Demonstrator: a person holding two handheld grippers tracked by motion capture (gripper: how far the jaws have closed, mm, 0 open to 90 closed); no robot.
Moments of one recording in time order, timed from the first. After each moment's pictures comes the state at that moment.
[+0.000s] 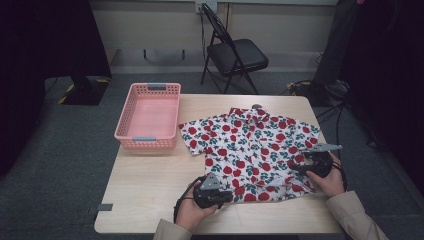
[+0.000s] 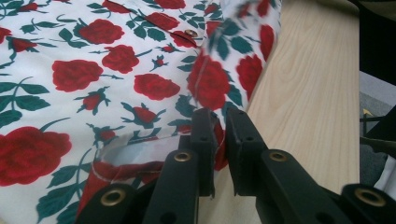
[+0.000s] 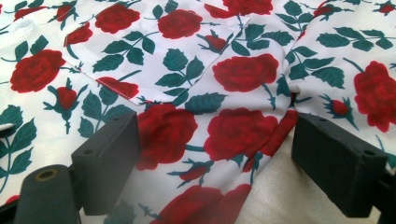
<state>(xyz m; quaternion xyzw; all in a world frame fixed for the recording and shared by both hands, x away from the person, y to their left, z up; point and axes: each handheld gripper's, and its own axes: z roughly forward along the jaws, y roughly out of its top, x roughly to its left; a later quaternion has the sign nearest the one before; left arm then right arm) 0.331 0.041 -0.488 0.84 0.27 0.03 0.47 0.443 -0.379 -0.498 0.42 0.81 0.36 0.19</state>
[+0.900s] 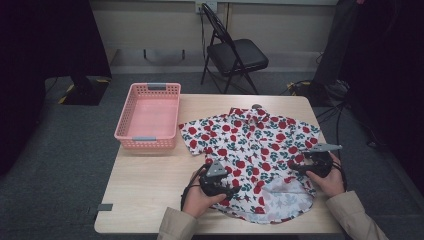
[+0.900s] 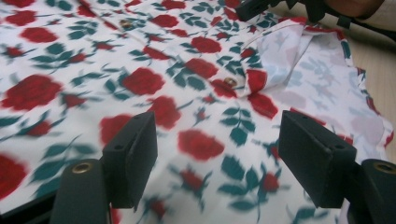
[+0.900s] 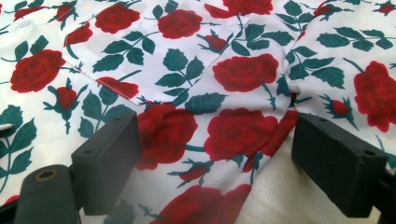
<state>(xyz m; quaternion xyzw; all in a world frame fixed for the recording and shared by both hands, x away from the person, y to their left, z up) 0.368 0.014 -0.481 0.83 0.27 0.06 0.49 0.443 -0.379 -0.498 0.42 0.81 0.36 0.19</state>
